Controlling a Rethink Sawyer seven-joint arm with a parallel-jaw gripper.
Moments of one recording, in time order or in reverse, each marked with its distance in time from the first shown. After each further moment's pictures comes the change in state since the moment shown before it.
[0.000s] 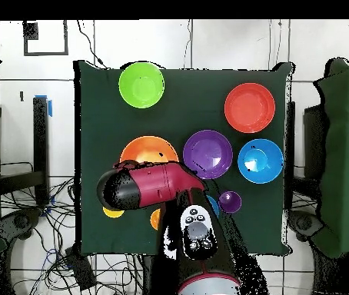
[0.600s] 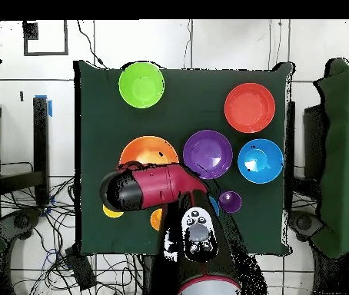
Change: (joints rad) arm 0.008 0.006 -0.029 -0.002 0.000 0.000 0.000
